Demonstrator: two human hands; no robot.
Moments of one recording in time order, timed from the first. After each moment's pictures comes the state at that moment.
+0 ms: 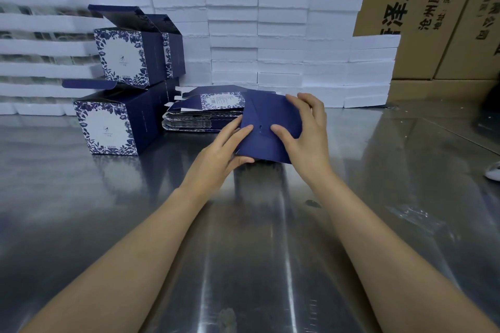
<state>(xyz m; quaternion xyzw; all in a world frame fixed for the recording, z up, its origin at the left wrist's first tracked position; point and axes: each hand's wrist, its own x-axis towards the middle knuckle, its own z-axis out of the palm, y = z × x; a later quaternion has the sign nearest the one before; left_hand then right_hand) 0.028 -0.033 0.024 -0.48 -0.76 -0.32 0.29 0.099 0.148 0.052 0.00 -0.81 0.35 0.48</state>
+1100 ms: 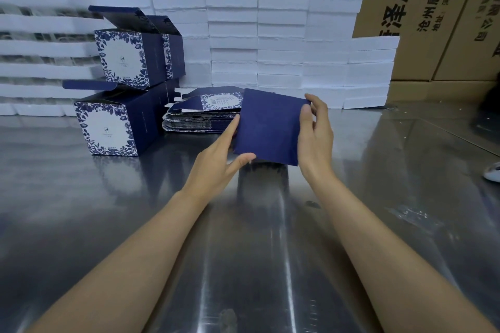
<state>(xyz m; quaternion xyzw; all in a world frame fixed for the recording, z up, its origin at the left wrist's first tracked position) 0.029 -0.033 0.022 -0.41 -0.78 -0.43 0.18 0.106 0.138 0.062 -0.08 -0.70 0.53 0.47</state>
